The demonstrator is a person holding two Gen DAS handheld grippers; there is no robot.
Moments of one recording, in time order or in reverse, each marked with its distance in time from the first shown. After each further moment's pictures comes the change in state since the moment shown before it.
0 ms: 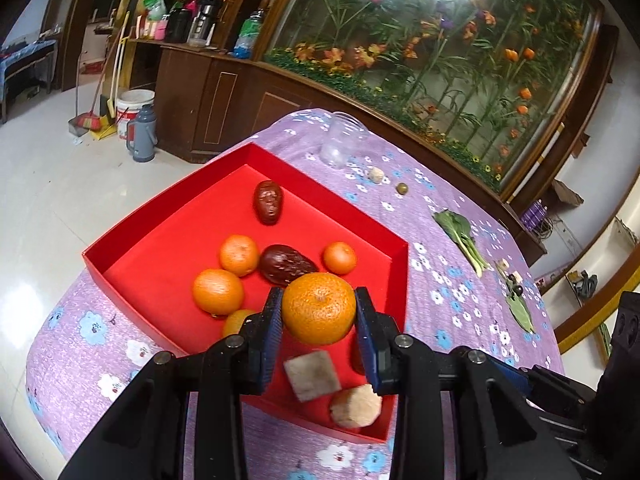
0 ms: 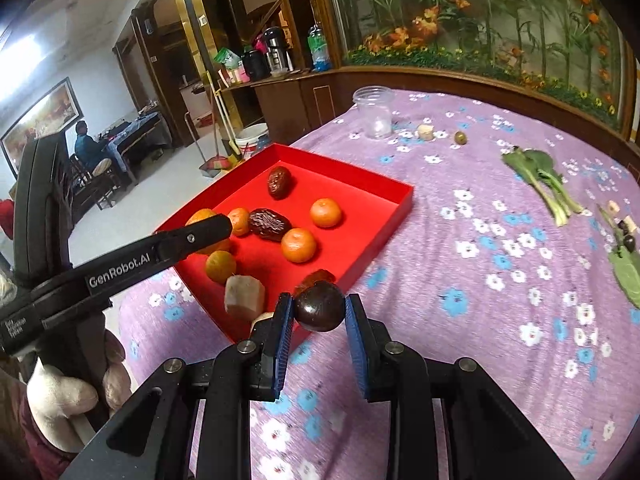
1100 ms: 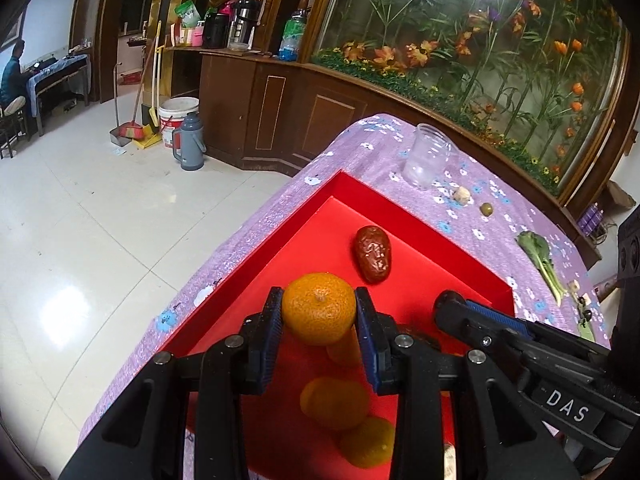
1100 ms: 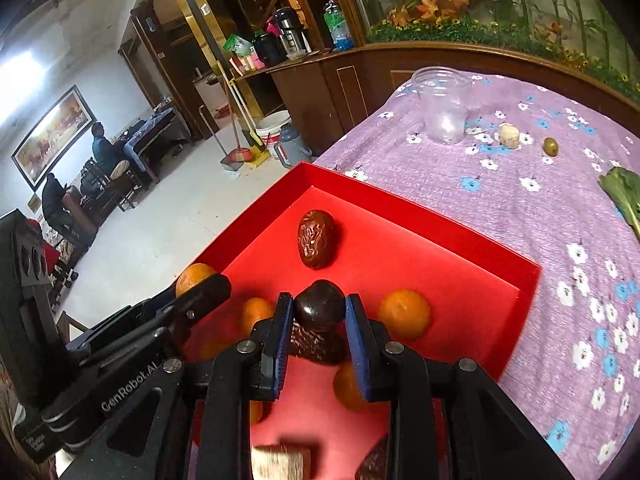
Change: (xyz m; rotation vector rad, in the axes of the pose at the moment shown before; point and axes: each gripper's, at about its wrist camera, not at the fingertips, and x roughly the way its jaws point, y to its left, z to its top) left arm 0.045 0.052 0.051 0.014 0.004 0.212; right arm 0.126 0.023 0.091 0.041 0.074 0.118
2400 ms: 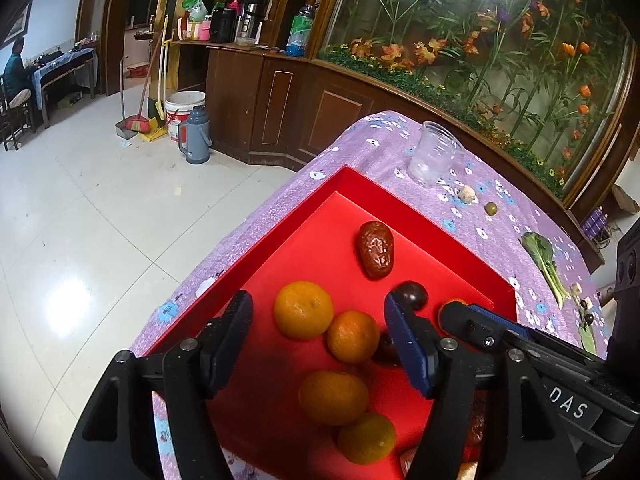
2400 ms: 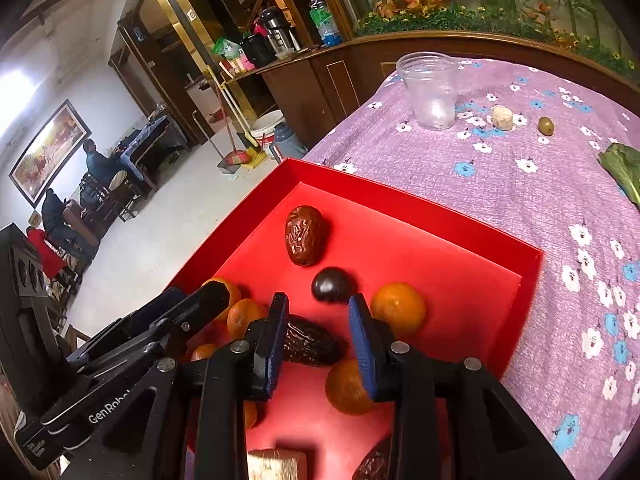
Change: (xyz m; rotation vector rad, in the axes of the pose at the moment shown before) left arm -0.005 -0.003 -0.003 -0.021 0.011 0.013; right arm 0.005 -0.015 -0.001 0.062 0.003 0.008
